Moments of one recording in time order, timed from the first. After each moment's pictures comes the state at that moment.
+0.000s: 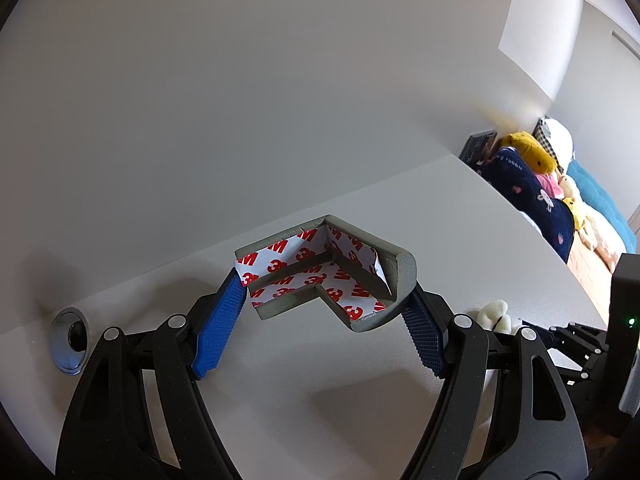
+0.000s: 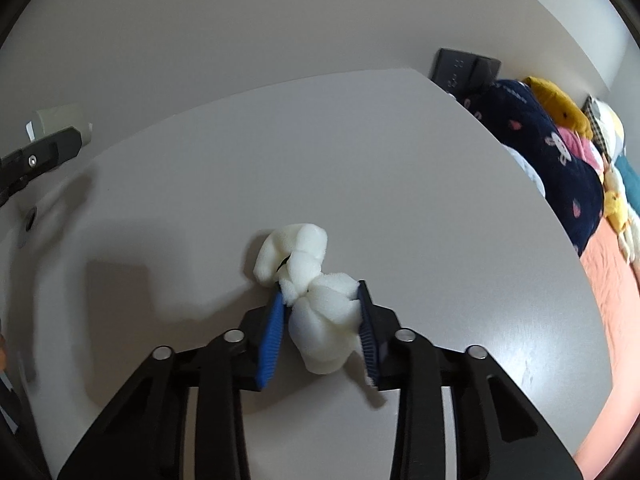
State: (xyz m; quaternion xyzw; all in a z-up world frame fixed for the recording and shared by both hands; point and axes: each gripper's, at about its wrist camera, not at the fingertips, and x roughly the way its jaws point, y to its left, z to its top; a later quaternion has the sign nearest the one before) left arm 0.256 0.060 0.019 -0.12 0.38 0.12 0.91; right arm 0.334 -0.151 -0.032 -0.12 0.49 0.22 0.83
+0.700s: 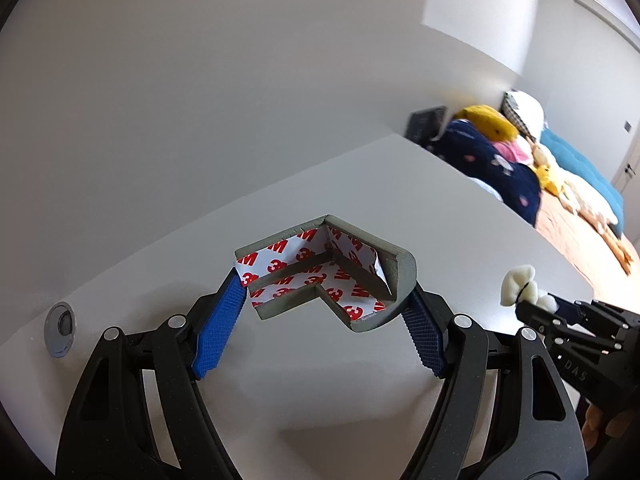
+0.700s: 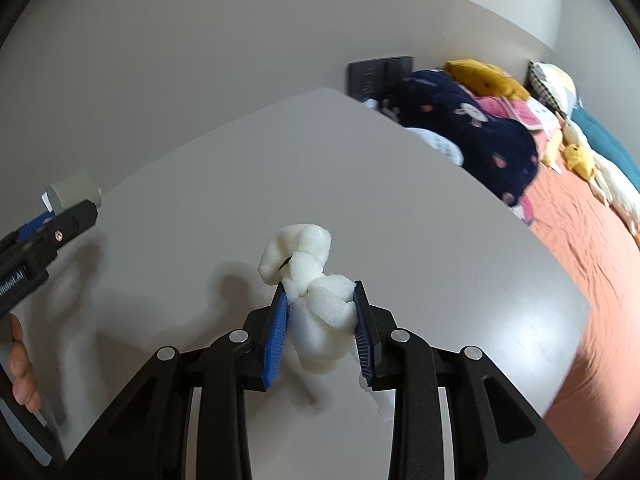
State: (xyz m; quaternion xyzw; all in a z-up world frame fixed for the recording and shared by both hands) left arm 0.233 -0.012 0.034 -0.07 0.38 0.06 0.92; right arm 0.297 -0.234 0.008 -0.04 0.46 0.15 0.87
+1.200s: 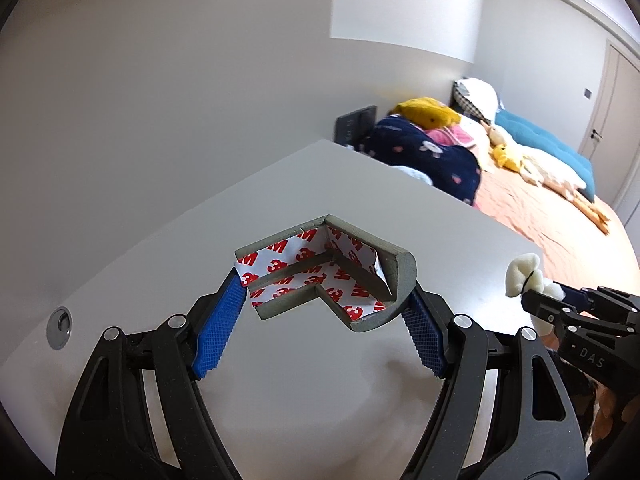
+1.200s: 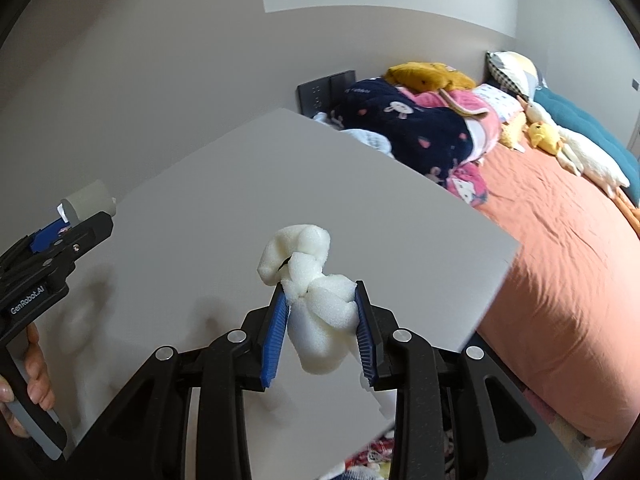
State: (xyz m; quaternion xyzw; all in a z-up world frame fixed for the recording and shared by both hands) left arm 0.188 -0.089 0.066 -0.02 0.36 0.00 0.93; right arm 0.228 -0.313 0.044 0.00 0.44 0.12 0.89
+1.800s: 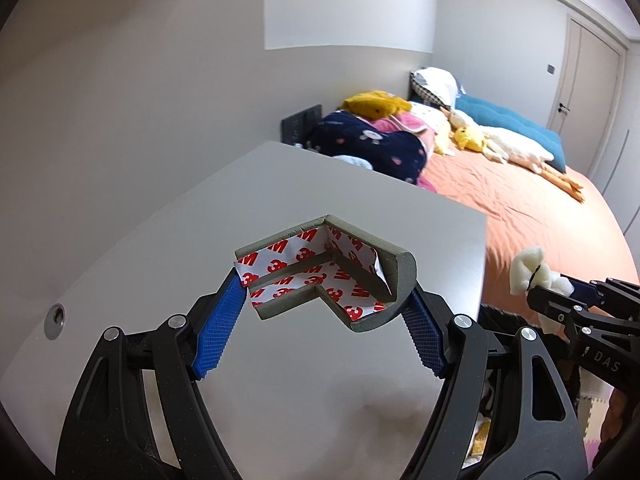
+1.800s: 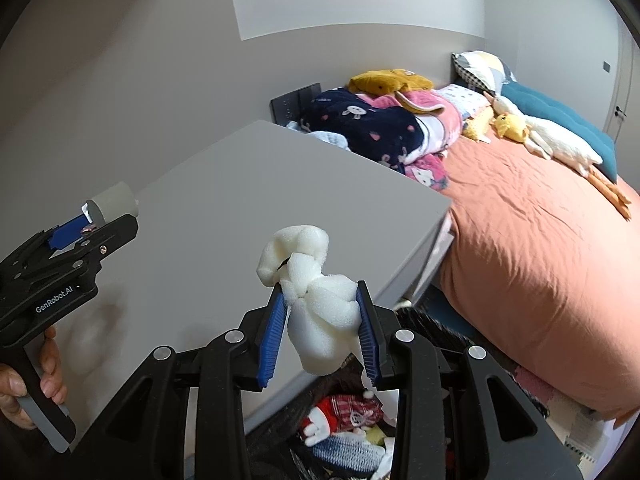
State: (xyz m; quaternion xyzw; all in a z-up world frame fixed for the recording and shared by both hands) left arm 0.142 -0.163 0.074 0.01 0.35 -0.05 0.93; right arm 0.141 -0.370 0.065 0.02 0.42 0.09 0.91
